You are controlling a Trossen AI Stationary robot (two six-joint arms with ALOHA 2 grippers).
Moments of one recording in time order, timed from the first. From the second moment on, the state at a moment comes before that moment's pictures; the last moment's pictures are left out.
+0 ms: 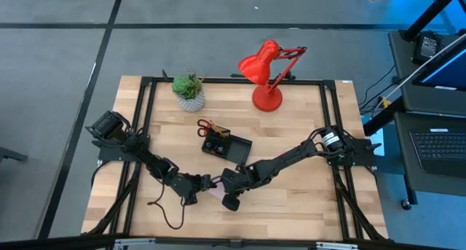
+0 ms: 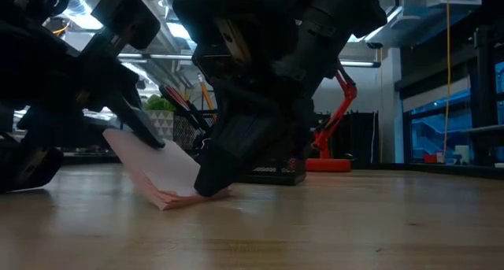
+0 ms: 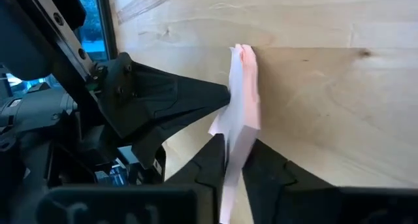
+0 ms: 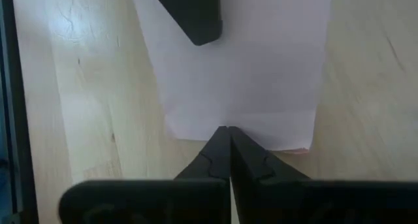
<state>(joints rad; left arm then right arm) -0.60 1.75 0.55 0.58 -0.47 1.24 0.35 2.18 1.45 -0.21 0.03 0.75</state>
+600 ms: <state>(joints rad) -0.61 1.75 0.55 0.57 -0.54 1.21 0.35 2.18 1.45 -0.22 -0.07 0.75</state>
